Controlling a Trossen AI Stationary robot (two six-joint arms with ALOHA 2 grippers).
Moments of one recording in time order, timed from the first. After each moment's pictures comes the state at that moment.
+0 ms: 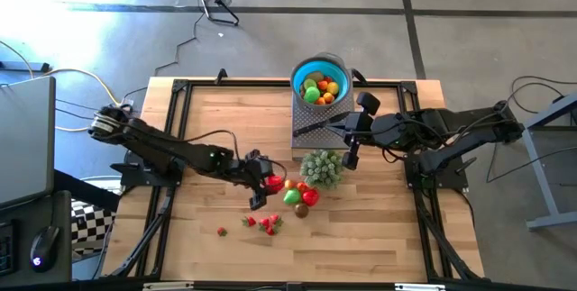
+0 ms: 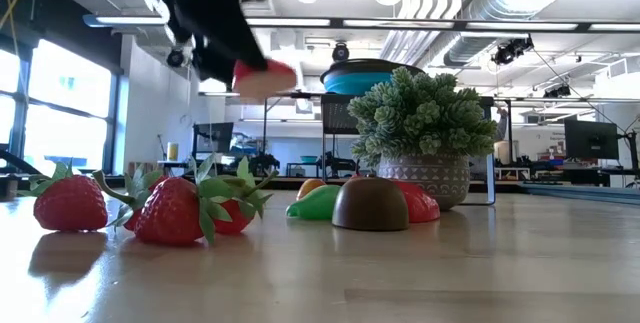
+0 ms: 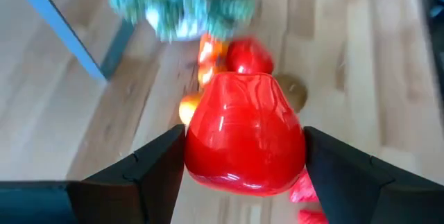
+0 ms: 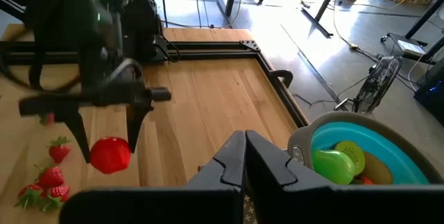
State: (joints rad) left arm -0.26 1.43 0.93 -0.23 -0.17 -0.45; right arm 0.22 1.24 1.39 -0.65 0.55 0.10
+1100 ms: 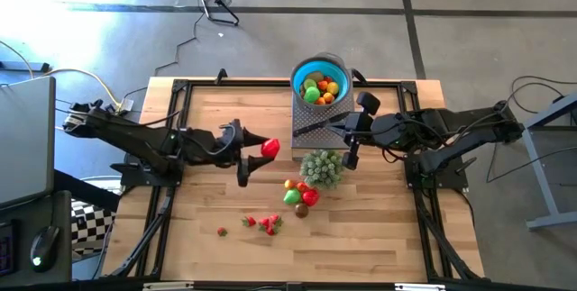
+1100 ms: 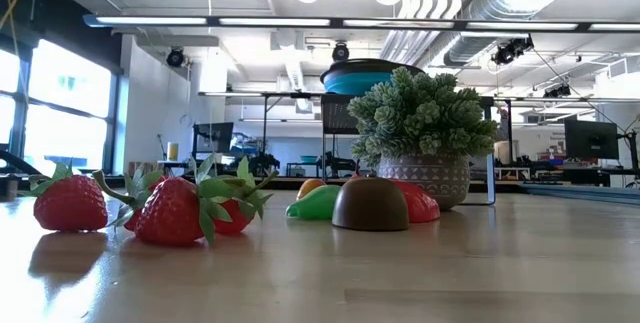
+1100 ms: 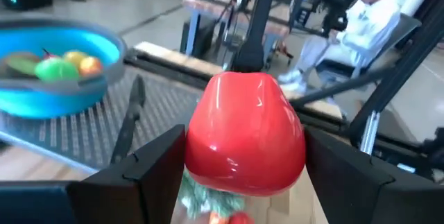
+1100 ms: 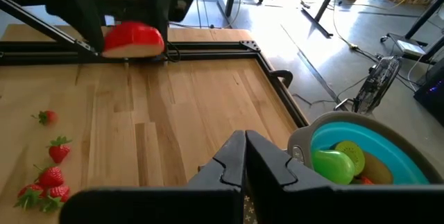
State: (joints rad) left arm -0.25 1.09 0.94 0.00 -0.44 -0.34; right arm 0.22 1.24 1.39 -0.65 0.55 0.10
